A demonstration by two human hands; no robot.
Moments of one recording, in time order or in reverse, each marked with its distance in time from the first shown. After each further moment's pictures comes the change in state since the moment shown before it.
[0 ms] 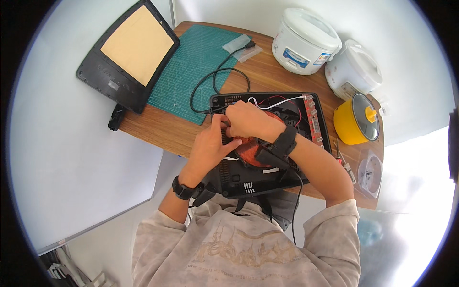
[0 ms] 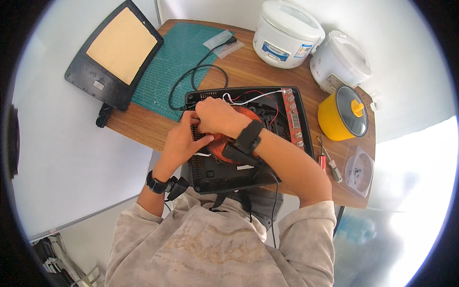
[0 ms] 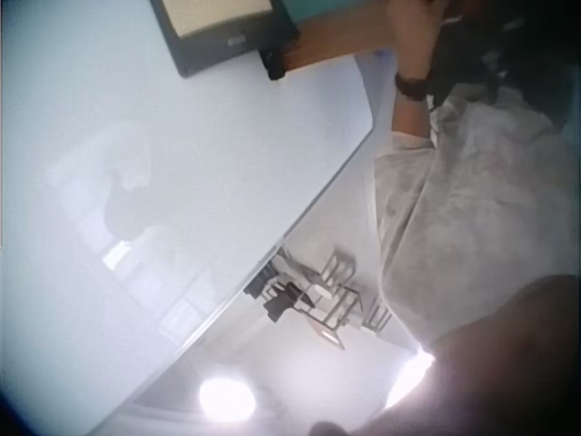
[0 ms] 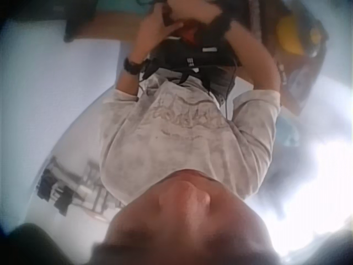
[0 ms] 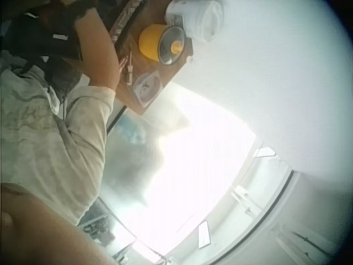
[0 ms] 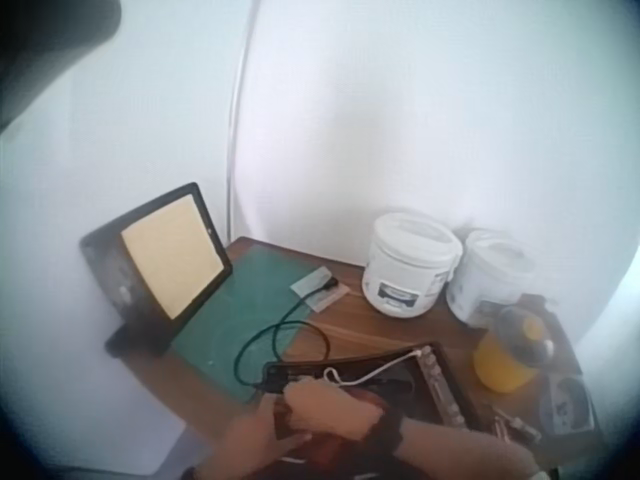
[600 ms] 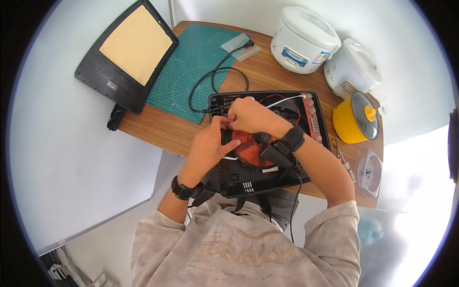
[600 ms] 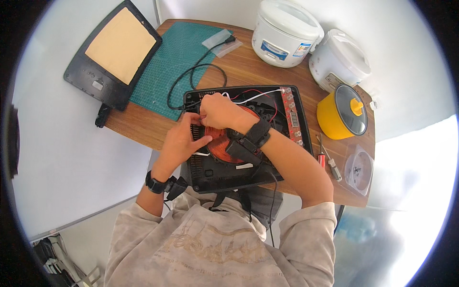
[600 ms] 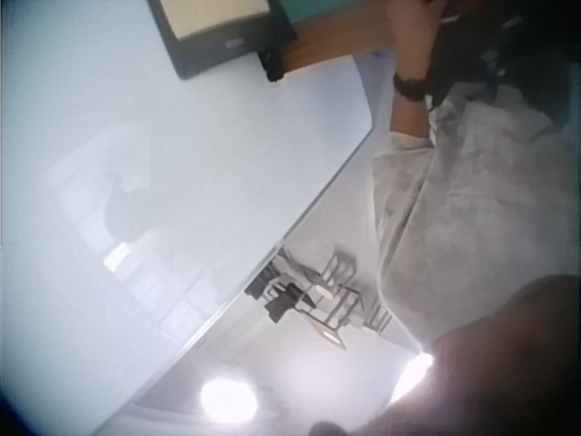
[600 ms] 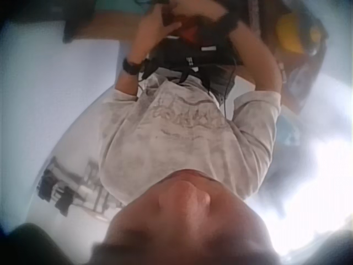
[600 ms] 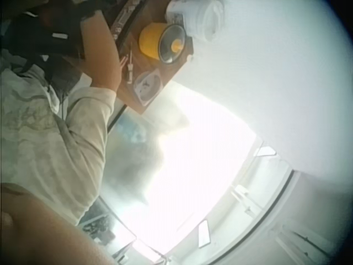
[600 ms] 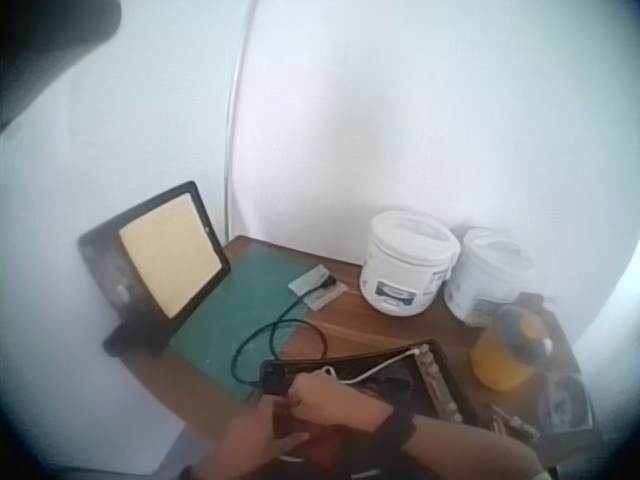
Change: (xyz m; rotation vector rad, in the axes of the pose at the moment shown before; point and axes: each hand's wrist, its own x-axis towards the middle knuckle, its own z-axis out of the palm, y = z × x) left_hand 0.000 -0.018 0.010 0.060 0.079 0.162; right_hand -0.002 0.021 0.000 0.171 0.018 -0.020
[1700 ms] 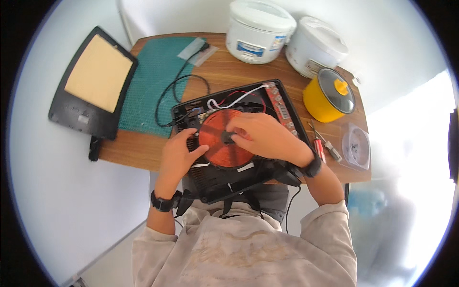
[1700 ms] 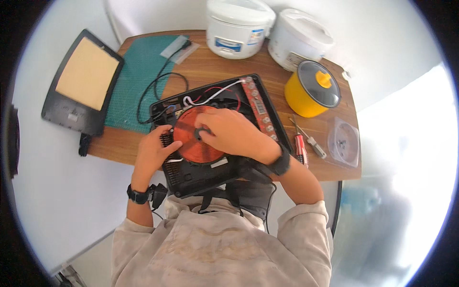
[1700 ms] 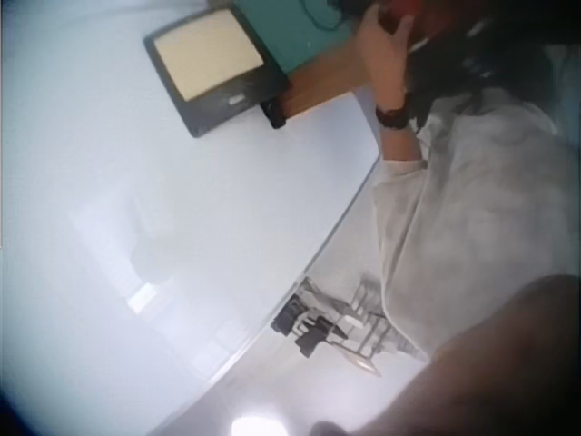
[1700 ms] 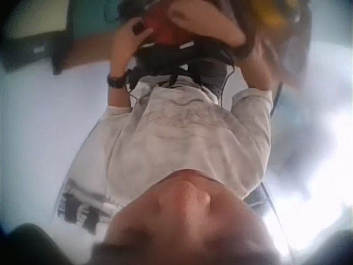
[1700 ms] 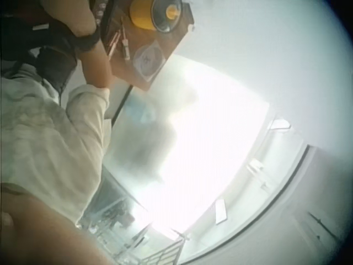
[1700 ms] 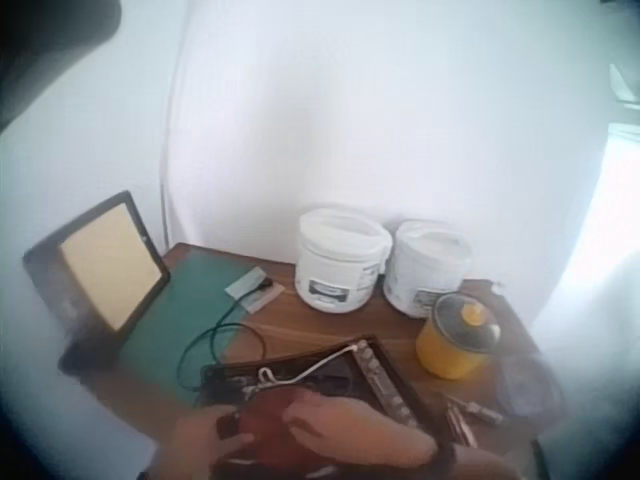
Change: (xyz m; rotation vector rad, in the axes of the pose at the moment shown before) left_hand 0.008 0.010 -0.010 0.065 -0.089 -0.087; right_hand -0.127 -0.019 -0.032 0.059 0.335 0.027
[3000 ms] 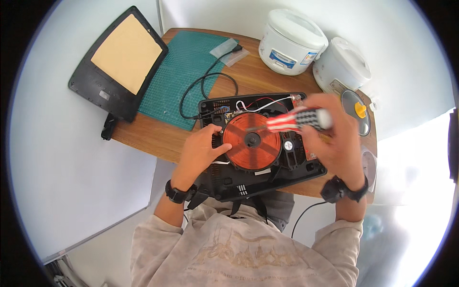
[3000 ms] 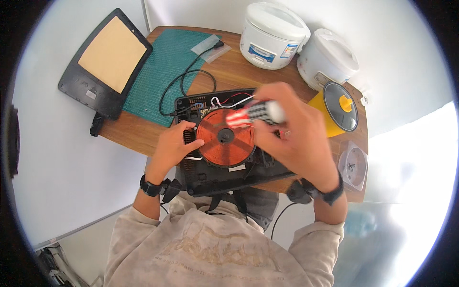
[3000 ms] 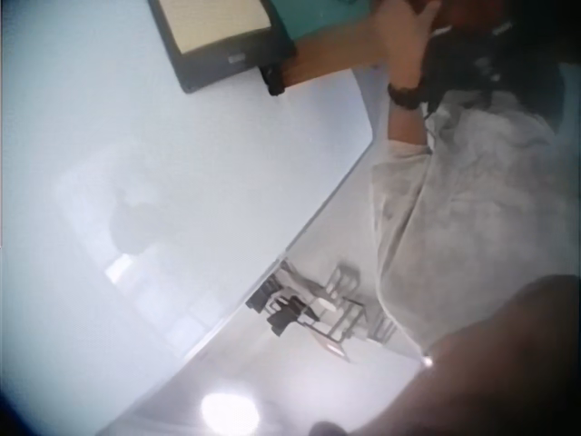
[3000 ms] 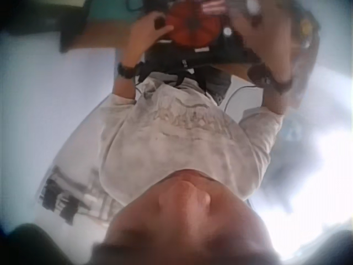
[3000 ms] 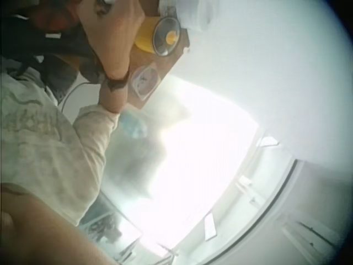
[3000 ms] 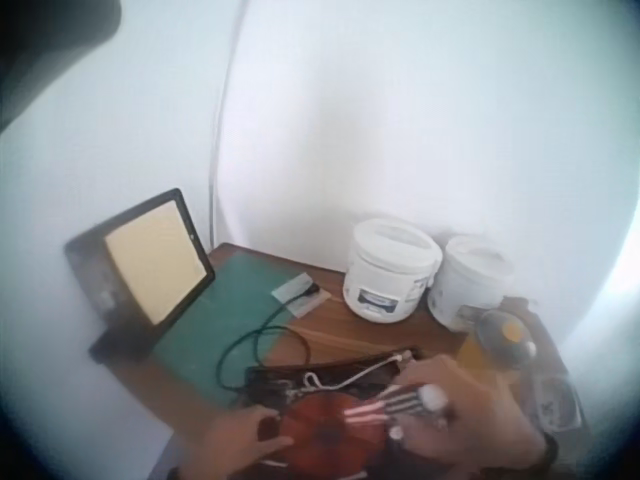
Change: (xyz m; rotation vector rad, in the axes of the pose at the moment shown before) left_hand -0.001 -0.004 0.000 -0.036 -0.026 -0.019; right_hand -0.014 -0.081 -0.079 0.007 0.335 0.130
